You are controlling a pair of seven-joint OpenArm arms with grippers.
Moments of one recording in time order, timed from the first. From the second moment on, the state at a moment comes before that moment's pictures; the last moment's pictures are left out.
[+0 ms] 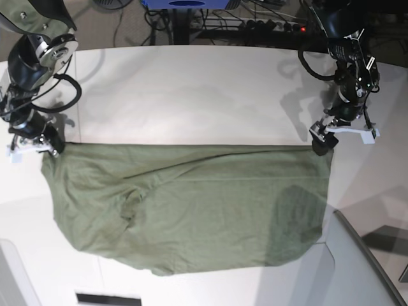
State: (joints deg) left arm 3.0 -9.1 -34.6 62.1 -32.1 -16.9 23.9; right arm 16.5 6.1 60.2 42.9 9.8 34.3 -40.3
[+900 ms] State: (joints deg) left arm 0.5 -6.0 -34.4 63.7 -21.6 -16.5 25.6; right arm 16.5 6.1 60.2 42.9 9.8 34.3 -40.4
